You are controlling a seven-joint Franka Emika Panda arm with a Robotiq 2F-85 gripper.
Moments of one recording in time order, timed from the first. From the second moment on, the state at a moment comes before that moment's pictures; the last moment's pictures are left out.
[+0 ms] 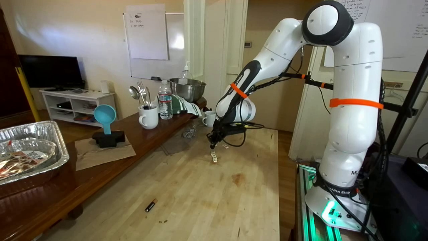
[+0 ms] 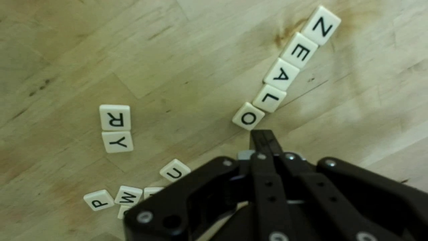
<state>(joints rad) -0.34 0.21 0.16 -2.50 0.38 2.99 -0.11</state>
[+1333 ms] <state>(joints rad) -0.47 0.23 0.14 -2.34 0.39 2.80 -0.43</state>
